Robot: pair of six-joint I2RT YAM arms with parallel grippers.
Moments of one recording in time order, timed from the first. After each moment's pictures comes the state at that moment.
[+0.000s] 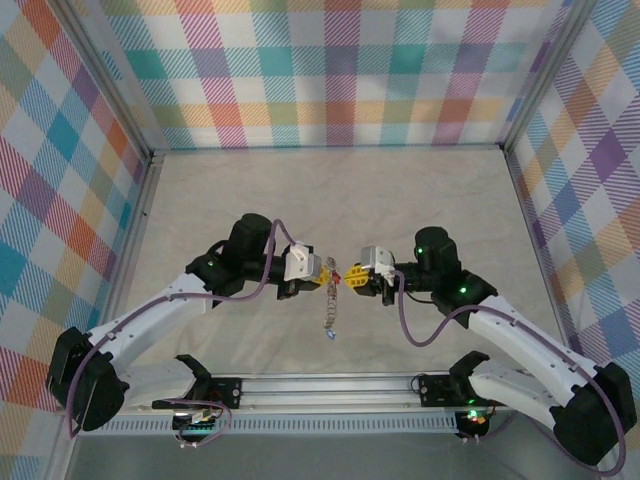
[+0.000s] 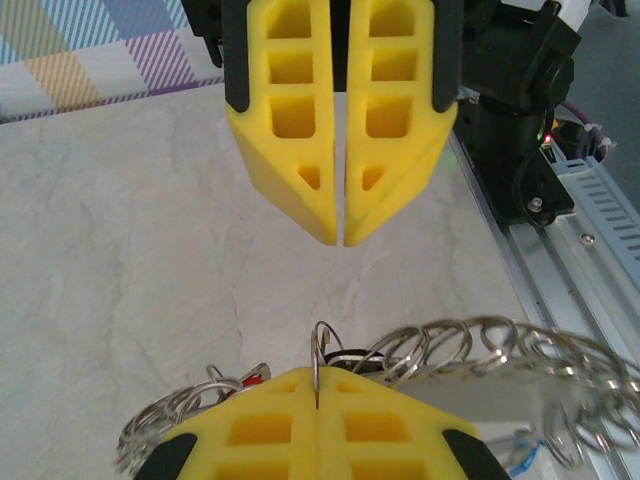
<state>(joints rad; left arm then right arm) -0.66 1.17 0.86 -0.27 0.77 0.64 0.62 0.95 0.66 -0.12 -0.80 -0.46</state>
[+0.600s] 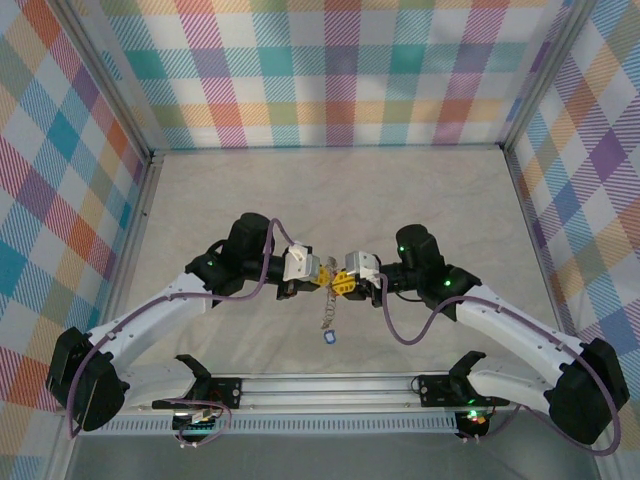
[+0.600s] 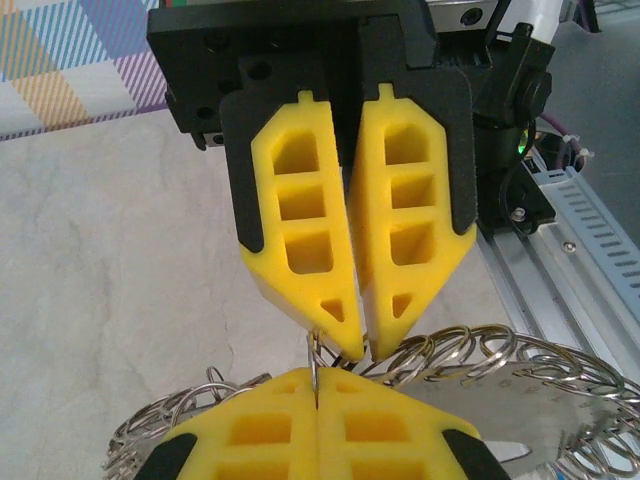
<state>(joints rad) -0.66 1.17 0.86 -0.26 0.81 0.65 0.69 1.06 0.70 -0.13 -0.80 -0.52</state>
